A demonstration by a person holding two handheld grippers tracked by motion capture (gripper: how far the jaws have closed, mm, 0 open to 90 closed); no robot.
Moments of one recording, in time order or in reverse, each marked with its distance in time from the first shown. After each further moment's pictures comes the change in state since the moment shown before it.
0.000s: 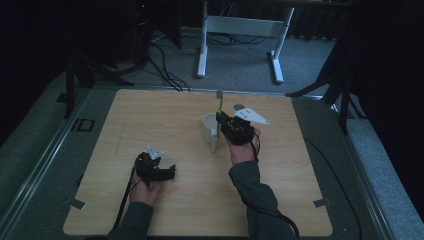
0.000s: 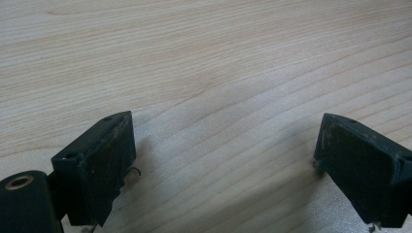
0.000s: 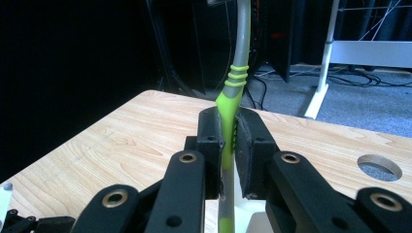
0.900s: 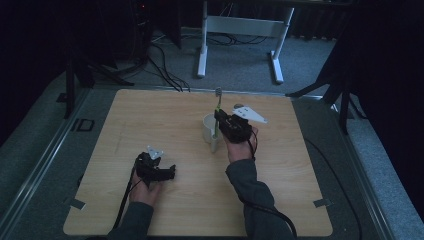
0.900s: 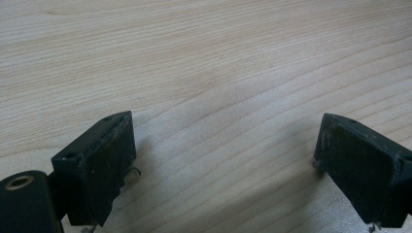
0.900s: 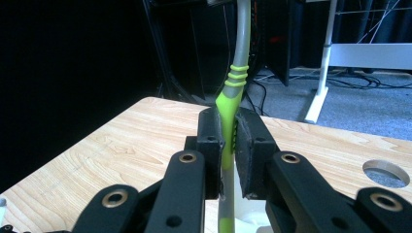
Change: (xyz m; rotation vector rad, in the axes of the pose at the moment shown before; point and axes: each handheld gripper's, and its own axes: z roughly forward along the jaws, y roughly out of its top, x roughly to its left) left arm 0.000 0.000 0.000 0.000 0.000 0.000; right arm 0.001 0.001 0.009 -0.022 -0.006 0.020
